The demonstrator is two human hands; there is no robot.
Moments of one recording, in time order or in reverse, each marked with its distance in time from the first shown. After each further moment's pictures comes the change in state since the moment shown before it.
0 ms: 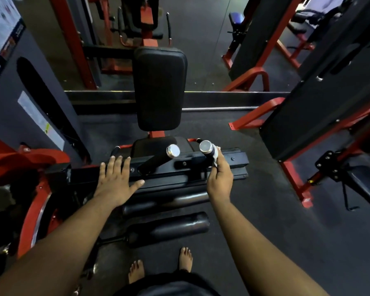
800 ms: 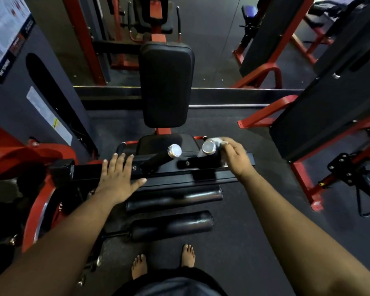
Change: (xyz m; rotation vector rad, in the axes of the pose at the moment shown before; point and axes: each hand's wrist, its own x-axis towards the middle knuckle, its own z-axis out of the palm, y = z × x) left_hand 0.001 0.002 -0.006 -0.001 -0.056 -0.031; right_hand 0.089 -0.004 -0.034 0.190 -0.469 0.156
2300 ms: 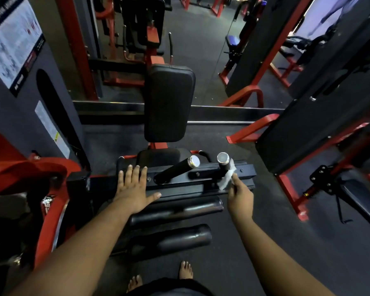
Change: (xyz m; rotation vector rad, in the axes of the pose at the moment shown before) left_hand -0.005 -0.006 -0.014 -0.016 -0.093 0.096; right_hand -0.086 0.042 0.052 -0.563 0.462 0.130
